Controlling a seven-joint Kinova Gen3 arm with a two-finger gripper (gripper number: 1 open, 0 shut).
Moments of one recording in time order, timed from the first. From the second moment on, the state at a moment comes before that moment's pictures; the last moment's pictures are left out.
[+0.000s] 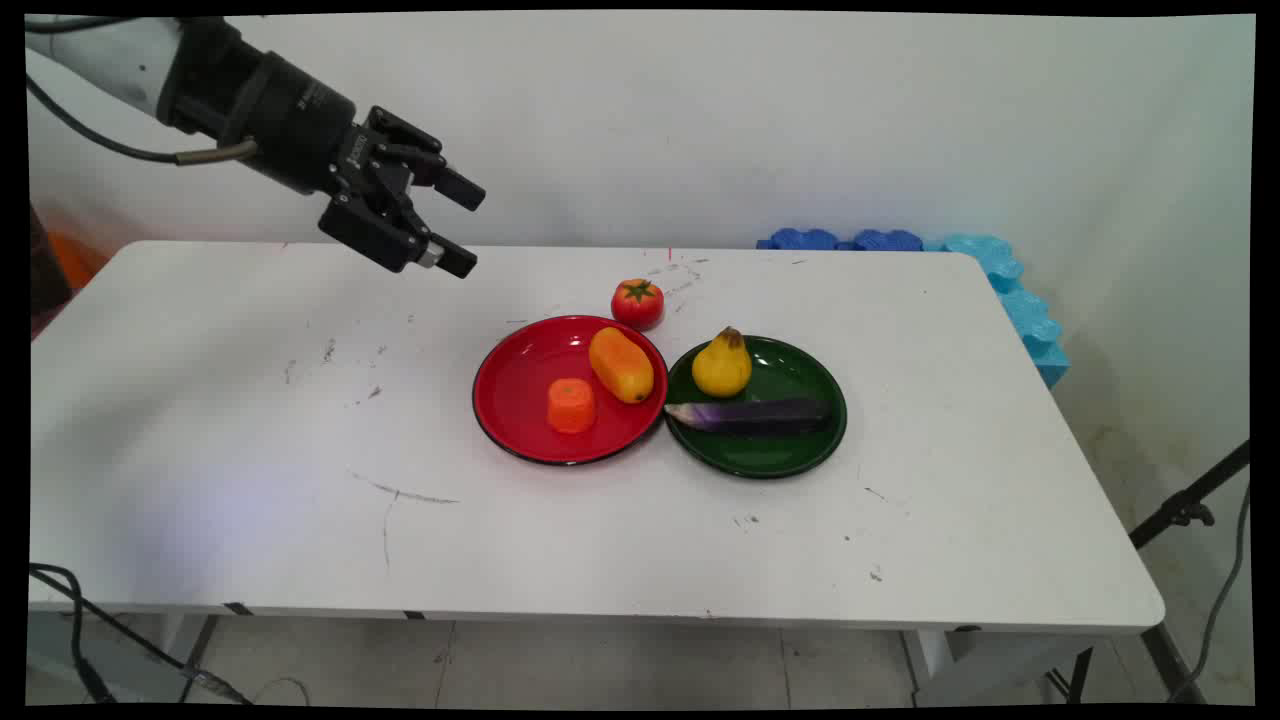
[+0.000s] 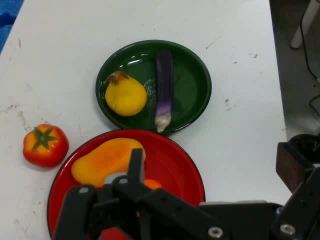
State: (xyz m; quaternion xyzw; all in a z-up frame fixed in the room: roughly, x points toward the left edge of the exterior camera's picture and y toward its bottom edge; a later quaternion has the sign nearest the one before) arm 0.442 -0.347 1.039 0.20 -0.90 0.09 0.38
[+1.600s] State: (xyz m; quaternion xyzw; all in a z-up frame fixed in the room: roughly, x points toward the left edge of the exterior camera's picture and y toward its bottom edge) arm 0.283 -0.439 0.978 0.21 -0.93 0.08 0.30
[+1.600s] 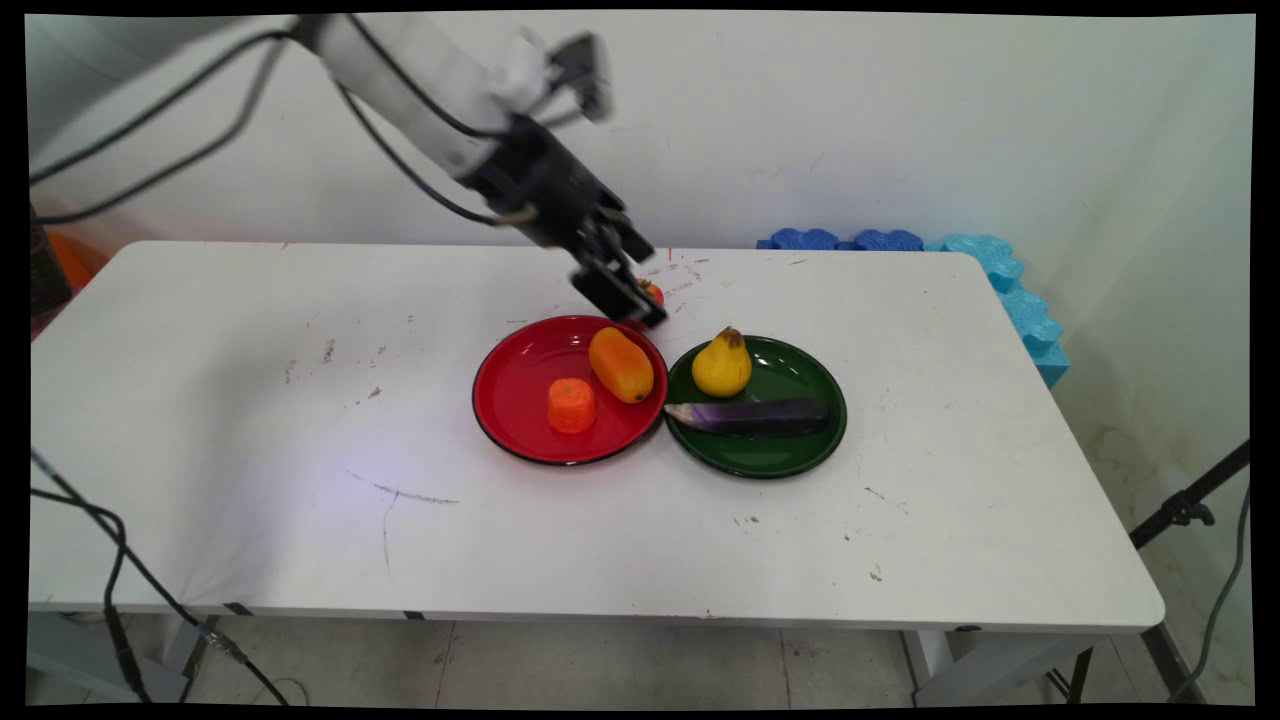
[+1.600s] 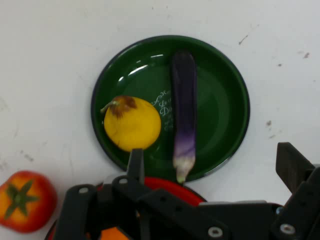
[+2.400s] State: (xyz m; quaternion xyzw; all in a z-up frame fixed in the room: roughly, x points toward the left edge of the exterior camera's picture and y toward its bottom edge) arm 0.183 -0.484 0.886 0.21 -0.94 0.05 0.26
